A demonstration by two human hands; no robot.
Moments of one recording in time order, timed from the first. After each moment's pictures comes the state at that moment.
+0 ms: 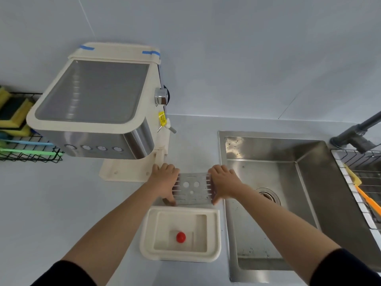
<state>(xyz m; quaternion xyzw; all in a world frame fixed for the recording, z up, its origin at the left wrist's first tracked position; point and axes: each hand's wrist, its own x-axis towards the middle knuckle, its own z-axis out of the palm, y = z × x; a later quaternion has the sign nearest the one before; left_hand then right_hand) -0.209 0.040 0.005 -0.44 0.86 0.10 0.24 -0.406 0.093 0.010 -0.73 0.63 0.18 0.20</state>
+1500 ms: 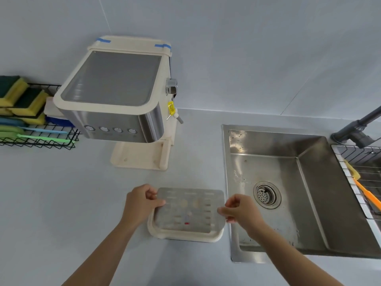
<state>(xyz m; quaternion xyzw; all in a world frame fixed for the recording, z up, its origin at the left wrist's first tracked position) -0.133 0.144 0.030 -0.67 0.58 0.42 -0.18 -0.388 0.212 0.038 -0.32 0.74 -0.28 0.52</state>
